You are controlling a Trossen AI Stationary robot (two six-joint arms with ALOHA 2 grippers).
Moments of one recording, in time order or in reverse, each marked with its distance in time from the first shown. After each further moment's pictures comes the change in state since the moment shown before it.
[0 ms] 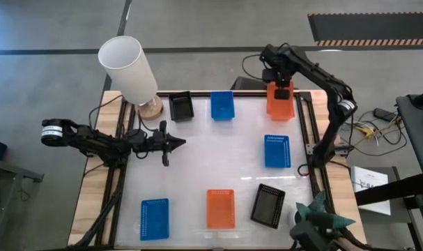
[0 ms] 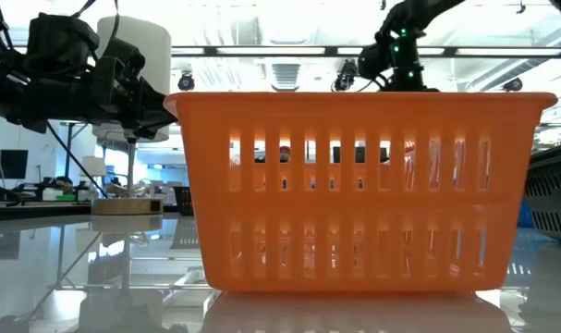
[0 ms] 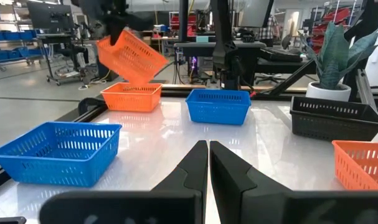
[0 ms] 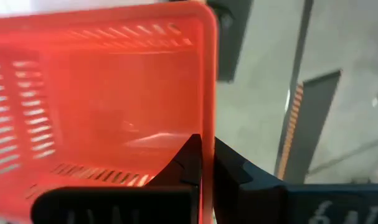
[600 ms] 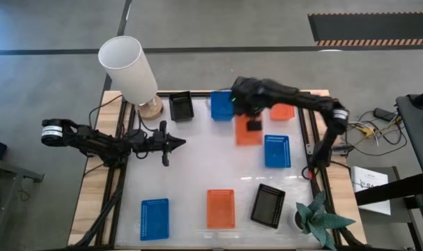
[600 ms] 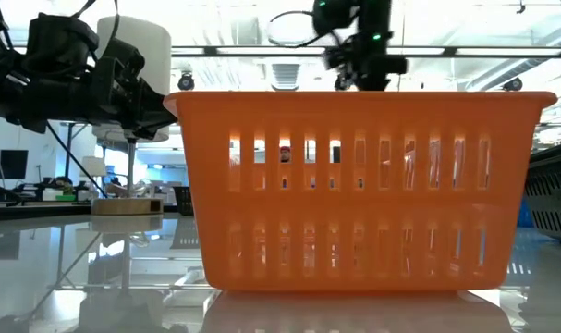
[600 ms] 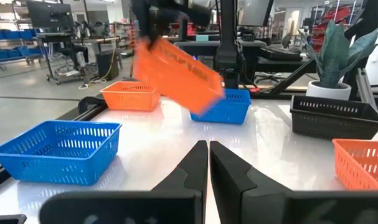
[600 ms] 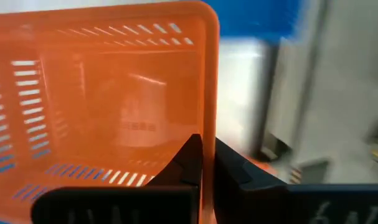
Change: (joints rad) left arm 0.000 0.000 -0.002 -0.001 0.000 0.000; right arm 0.520 -0.003 -0.005 0.059 -0.094 0.308
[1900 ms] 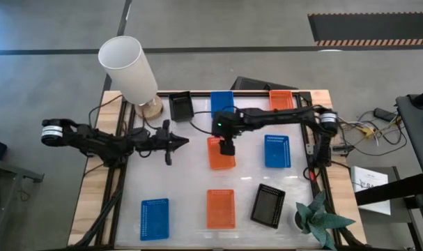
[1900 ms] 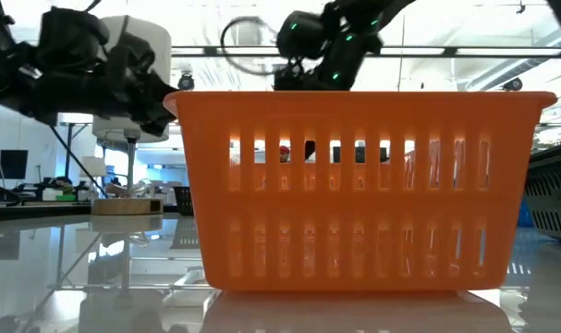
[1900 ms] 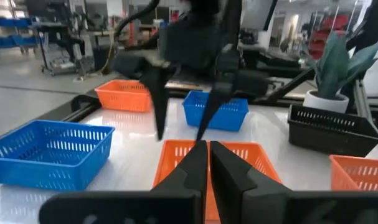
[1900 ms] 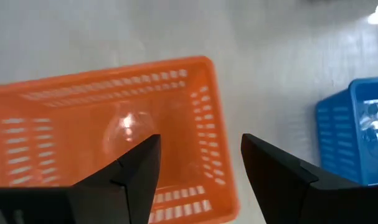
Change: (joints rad) left arm -0.003 -0.002 0.060 -0.055 0.003 -0.056; right arm 0.167 0.131 -0.263 0.678 -0.301 0.270
